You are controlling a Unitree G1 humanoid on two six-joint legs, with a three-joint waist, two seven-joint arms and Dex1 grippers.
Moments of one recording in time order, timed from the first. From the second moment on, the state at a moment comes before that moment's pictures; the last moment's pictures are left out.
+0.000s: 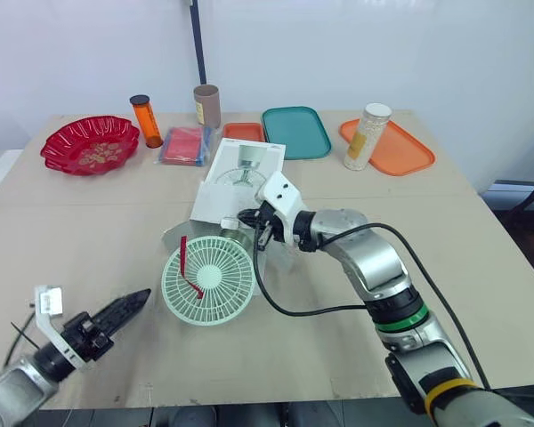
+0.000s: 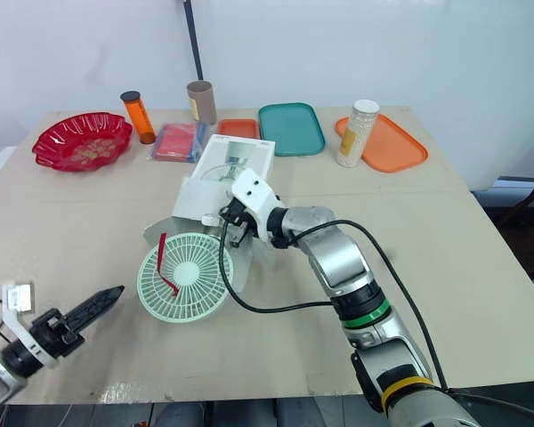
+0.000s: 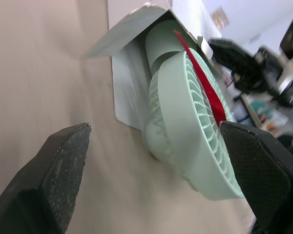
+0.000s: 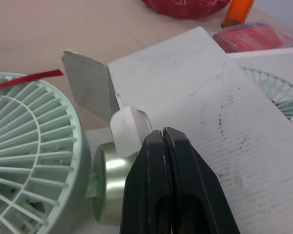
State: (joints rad) left arm 0.37 0.65 0.45 -0.30 -1.26 0.64 -0.65; right arm -0.74 -0.28 0.30 -0.07 0.13 0.67 0.71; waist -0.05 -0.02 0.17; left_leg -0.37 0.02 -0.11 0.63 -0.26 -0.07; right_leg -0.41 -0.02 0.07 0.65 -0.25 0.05
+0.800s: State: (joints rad) left arm 0.19 0.64 0.34 -0.08 -0.41 -0.17 -0.95; right arm -0.75 -0.31 0.20 -0.13 0.25 0.69 0.73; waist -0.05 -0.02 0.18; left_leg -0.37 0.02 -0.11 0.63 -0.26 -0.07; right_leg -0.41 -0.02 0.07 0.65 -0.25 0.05
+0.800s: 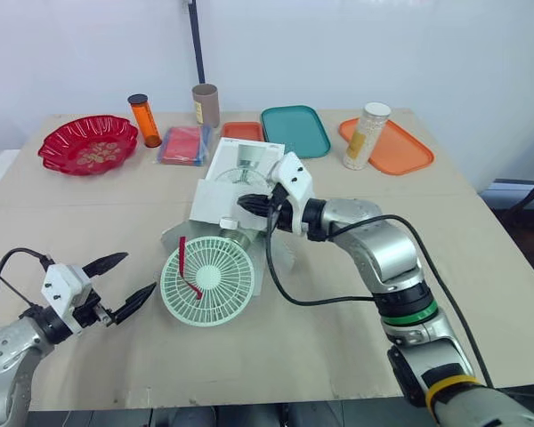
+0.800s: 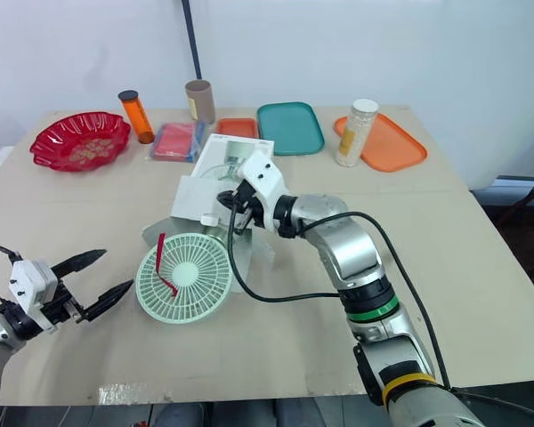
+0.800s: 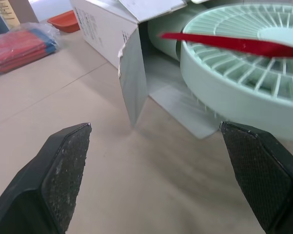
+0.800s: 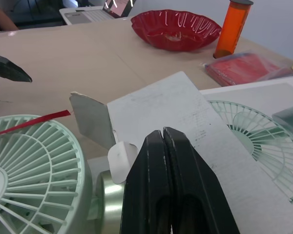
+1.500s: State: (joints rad) left arm 0.04 0.71 0.29 0.16 -0.22 -0.71 -1.05; right arm -0.43 -0.63 0.11 -0.39 0.47 0.52 1.09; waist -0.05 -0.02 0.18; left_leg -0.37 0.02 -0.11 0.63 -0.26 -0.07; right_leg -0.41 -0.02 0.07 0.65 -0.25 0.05
